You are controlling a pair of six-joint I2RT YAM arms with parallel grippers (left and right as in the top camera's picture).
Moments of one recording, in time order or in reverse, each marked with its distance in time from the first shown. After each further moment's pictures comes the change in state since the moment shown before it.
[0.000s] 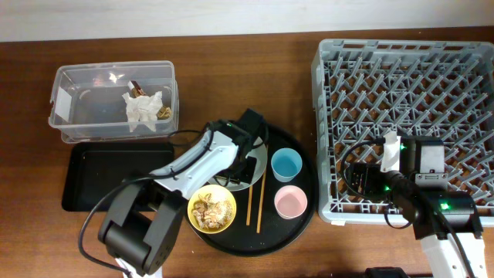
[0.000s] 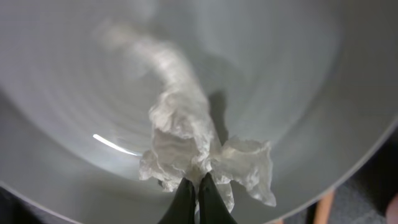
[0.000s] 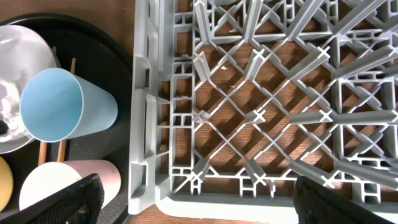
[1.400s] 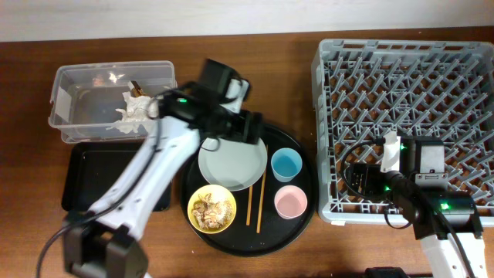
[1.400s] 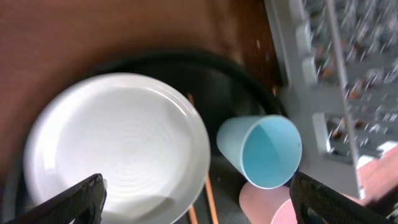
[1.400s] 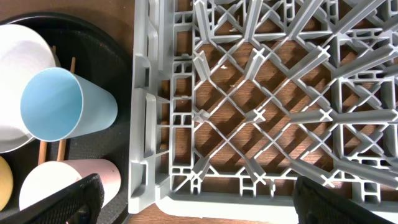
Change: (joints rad) left arm 0.129 -0.180 0.220 0.027 0.269 0.093; right arm 0.000 0.000 0.000 -0.003 0.000 0.000
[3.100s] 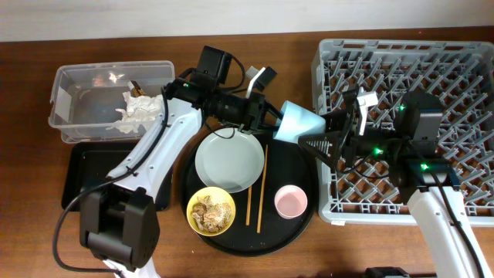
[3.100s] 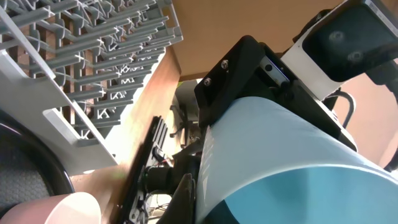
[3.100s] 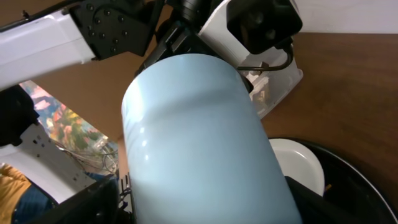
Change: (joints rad) left arm 0.079 0.151 0.070 0.179 1.088 -0.070; right arm -0.002 0.242 0.003 0.732 -1.118 -0.016
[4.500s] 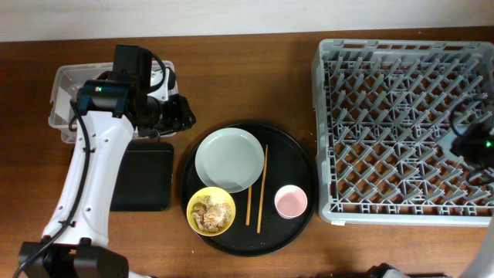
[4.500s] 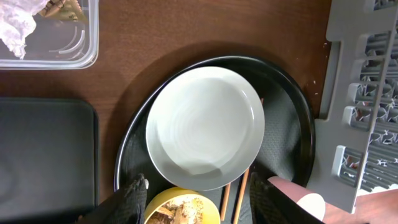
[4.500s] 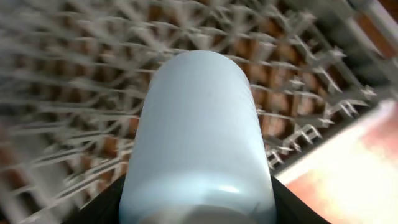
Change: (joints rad) left arm 0.285 -0.245 0.010 -0.436 -1.046 0.040; right arm -0.610 0.183 0.502 -0.905 1.190 0.040
